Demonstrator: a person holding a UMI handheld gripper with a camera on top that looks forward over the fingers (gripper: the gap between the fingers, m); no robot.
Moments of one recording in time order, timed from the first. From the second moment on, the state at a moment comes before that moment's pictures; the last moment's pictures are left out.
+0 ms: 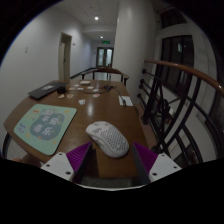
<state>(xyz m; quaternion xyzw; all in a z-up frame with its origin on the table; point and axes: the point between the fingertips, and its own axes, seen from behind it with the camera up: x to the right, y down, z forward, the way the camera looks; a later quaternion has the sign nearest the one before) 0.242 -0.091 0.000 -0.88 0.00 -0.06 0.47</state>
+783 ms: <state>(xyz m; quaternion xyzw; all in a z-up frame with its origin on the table) 0.231 0.000 0.132 -0.82 0.08 -0.05 0.56</state>
